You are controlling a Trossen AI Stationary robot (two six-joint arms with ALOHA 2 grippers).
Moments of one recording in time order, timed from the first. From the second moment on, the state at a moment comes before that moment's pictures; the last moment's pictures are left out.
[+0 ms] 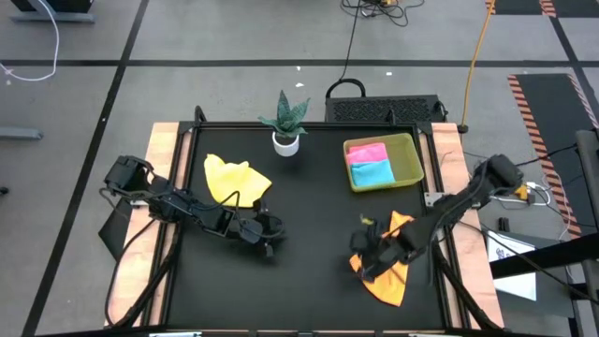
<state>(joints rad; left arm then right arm) -0.32 1.61 0.61 0.32 -0.40 -0.21 0.59 1.48 0.92 -0.59 0.33 0.82</state>
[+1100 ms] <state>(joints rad) -0.29 1.61 0.61 0.44 -0.30 -0.08 0.47 1.70 1.04 -0.27 -0.07 0.47</state>
